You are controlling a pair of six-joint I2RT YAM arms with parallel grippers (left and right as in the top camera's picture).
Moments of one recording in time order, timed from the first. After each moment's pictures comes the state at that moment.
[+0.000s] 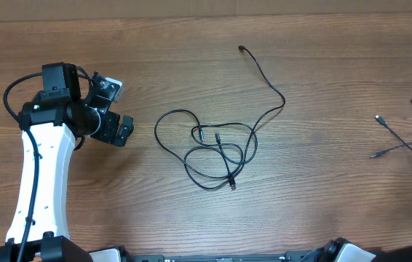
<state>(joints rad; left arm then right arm) 0.14 1.48 1.27 -1.01 0.23 0.48 -0.58 1.38 1.27 -0.53 0.75 0.52</state>
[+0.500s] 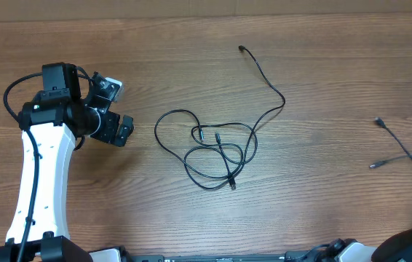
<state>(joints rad) 0.14 1.48 1.27 -1.01 0.23 0.48 -0.88 1.48 1.27 -0.53 0.48 0.66</state>
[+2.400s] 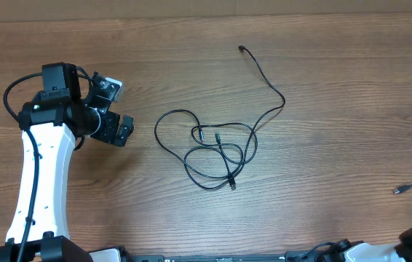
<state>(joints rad) 0.14 1.48 1.27 -1.01 0.23 0.48 -1.13 1.63 1.27 -0.57 -0.43 0.41</state>
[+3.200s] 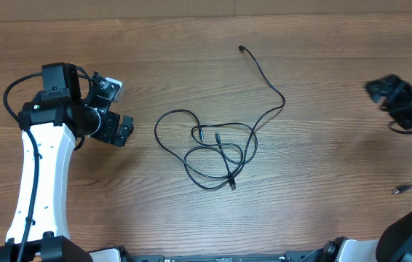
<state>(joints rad) 0.14 1.48 1.27 -1.01 0.23 0.48 -0.50 1.56 1.27 -0.72 -0.50 0.19</state>
